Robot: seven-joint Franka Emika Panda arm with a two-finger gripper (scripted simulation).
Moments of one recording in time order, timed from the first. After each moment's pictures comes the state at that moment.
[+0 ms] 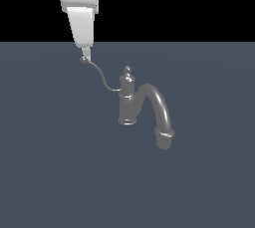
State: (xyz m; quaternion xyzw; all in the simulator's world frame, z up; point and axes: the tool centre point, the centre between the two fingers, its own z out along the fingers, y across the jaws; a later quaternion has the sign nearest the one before) arm -0.013 0.116 0.243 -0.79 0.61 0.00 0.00
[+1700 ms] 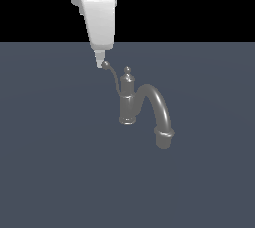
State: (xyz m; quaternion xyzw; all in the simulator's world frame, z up) arm -0.083 0.067 0.245 -0.80 0.60 0.00 0.00
